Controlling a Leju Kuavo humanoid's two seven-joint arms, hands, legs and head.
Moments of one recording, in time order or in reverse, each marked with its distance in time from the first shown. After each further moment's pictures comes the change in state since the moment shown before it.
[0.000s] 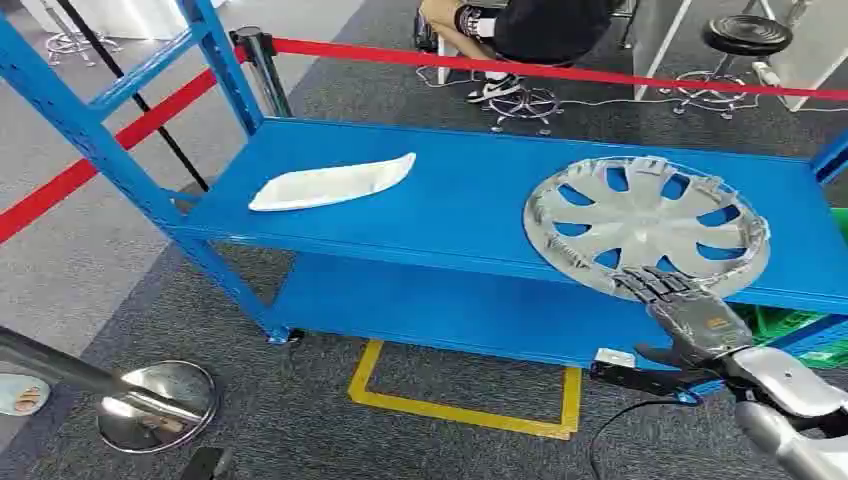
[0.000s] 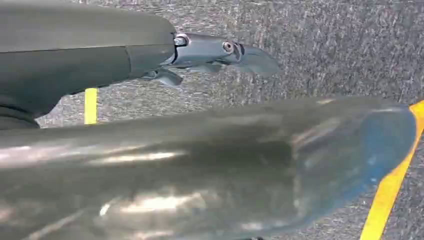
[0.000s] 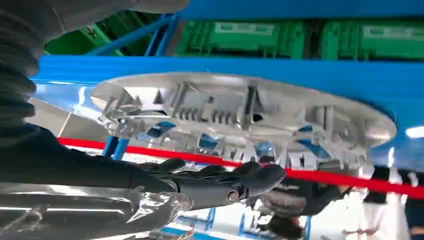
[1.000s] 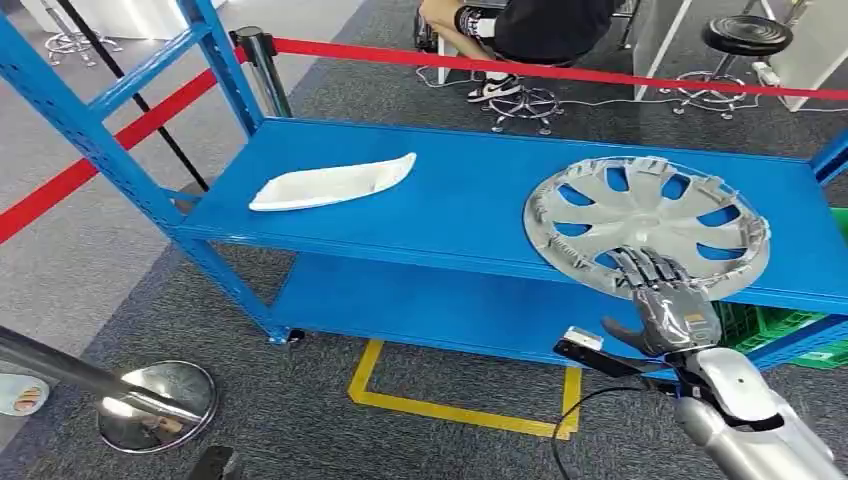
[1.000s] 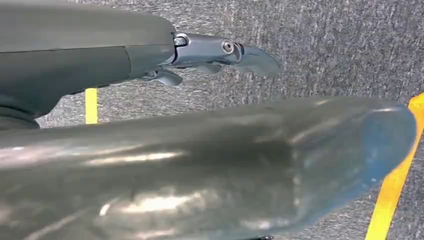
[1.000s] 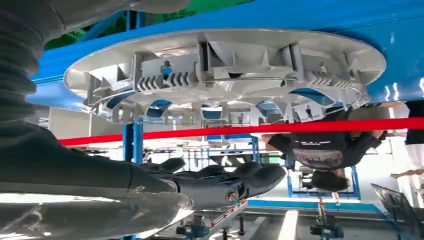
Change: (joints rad) left arm -0.003 -0.011 0.000 0.000 -0.034 0.003 0.001; right arm -0.008 0.194 -0.052 0.133 0.100 -0.292 0.052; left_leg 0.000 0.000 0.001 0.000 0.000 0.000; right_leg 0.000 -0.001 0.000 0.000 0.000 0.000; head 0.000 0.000
